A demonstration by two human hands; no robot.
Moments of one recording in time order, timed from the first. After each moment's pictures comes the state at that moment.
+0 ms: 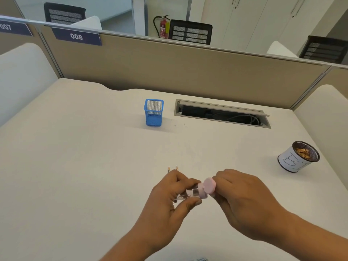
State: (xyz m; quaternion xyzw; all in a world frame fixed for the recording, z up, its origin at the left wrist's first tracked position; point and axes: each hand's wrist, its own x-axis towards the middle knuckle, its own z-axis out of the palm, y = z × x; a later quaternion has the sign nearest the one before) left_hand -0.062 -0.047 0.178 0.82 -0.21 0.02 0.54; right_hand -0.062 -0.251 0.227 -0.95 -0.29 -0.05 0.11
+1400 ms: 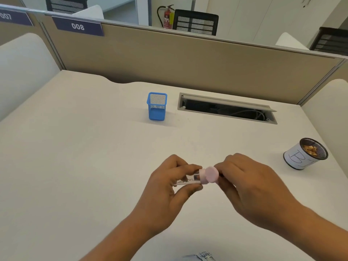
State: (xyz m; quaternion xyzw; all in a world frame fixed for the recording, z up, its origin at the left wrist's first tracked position) left_hand -0.046 -0.045 0.187 0.81 -0.20 0.05 0.55; right_hand -0.050 -0.252 0.235 -0.95 -0.28 -0.09 0.10
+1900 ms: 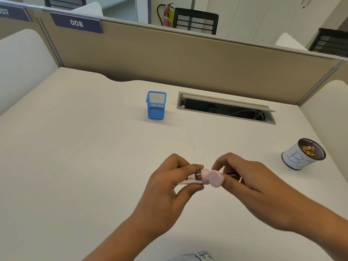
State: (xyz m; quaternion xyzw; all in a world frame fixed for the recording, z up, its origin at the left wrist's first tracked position) left_hand -0.049 -0.048 0.187 0.80 -0.21 0.09 0.55; right_hand -0.050 -0.258 0.252 -0.93 -0.14 0.12 0.31
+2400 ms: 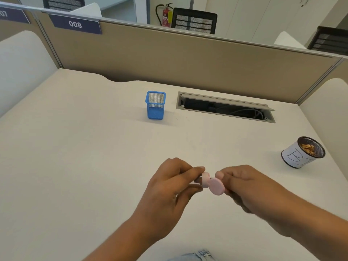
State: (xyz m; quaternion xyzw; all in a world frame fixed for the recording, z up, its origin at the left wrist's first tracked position) left_hand -0.052 -0.048 0.178 0.81 -0.27 0.17 0.49; right_hand -0.053 -0.247 0.246 -0.86 0.03 0.23 0.45
